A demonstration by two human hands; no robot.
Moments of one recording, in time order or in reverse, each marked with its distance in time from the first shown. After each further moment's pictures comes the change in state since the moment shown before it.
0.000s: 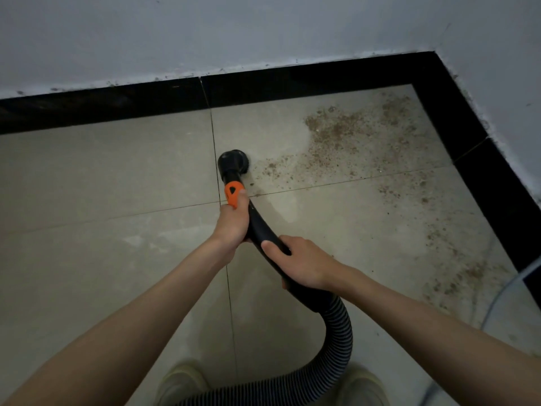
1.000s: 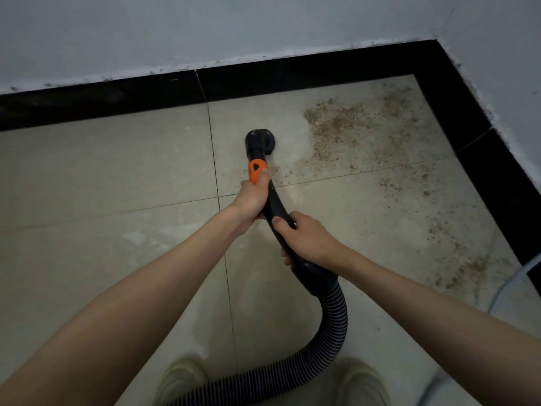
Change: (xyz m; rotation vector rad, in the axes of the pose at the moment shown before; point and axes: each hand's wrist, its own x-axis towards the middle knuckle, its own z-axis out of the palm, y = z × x) left_hand 0.012 0.030 0.034 0.073 -0.125 0.014; right_hand 0.022 0.009 -0.009 0.200 0.163 0.079
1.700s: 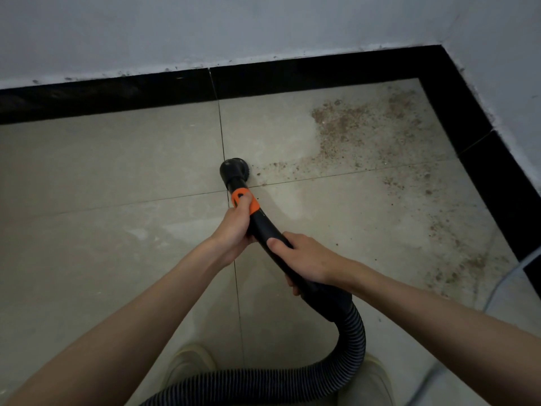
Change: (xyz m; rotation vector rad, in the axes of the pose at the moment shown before) left_hand -0.051 -0.041 -0.037 -0.312 -0.031 -0.056; right_hand -0.041 -0.003 0.018 -0.008 -0.270 0.020
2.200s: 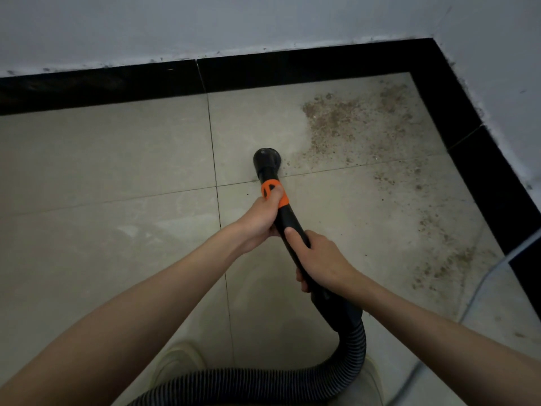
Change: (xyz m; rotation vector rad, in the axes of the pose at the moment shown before) left_hand 0.012 -0.005 0.051 0.153 -0.172 -0.026; right_hand -0.014 0.025 -0.006 0.050 0.296 0.070
